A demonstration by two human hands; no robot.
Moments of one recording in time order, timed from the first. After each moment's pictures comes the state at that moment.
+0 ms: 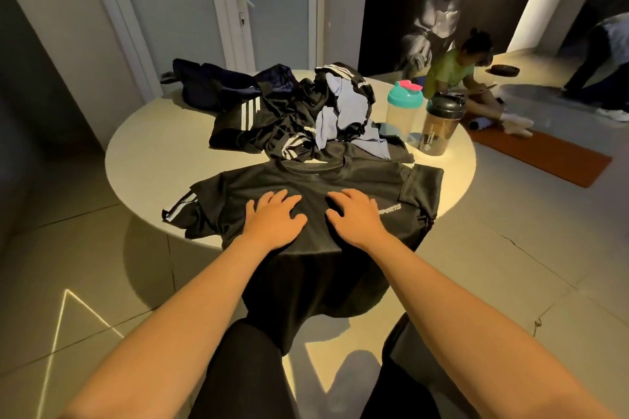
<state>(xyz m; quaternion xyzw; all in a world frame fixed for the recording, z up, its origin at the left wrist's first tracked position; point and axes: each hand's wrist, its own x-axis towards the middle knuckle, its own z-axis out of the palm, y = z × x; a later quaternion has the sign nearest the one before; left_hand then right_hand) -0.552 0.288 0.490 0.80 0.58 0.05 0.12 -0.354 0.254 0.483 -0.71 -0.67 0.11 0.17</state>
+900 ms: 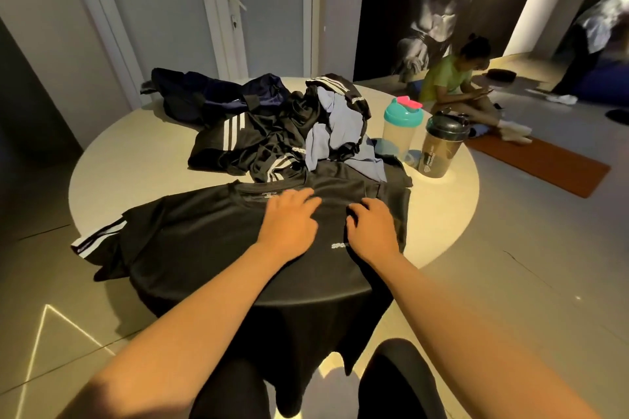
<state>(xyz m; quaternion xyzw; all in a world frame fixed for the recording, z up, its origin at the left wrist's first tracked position) -0.490 0.346 0.492 0.86 0.49 0.14 -0.02 -0.302 0.305 0.473 -0.73 -0.63 0.03 0.25</state>
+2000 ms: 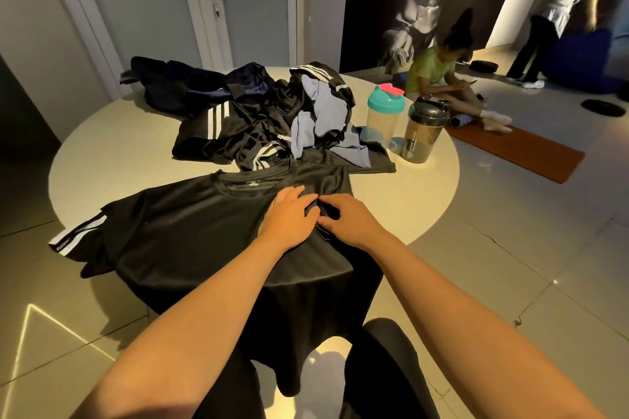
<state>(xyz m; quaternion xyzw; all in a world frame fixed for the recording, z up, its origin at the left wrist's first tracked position) -0.467 0.342 0.468 0.82 0.51 0.19 0.18 -0.309 0.281 0.497 -0.65 -0.69 0.19 0.23</state>
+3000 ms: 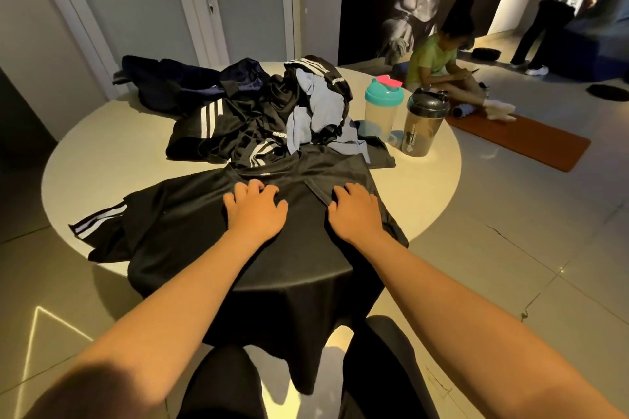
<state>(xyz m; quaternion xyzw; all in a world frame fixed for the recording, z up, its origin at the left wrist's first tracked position) -0.502 0.350 0.489 0.77 0.63 0.10 0.04 -0.303 0.304 0.475 -0.75 -0.64 0.05 0.15</state>
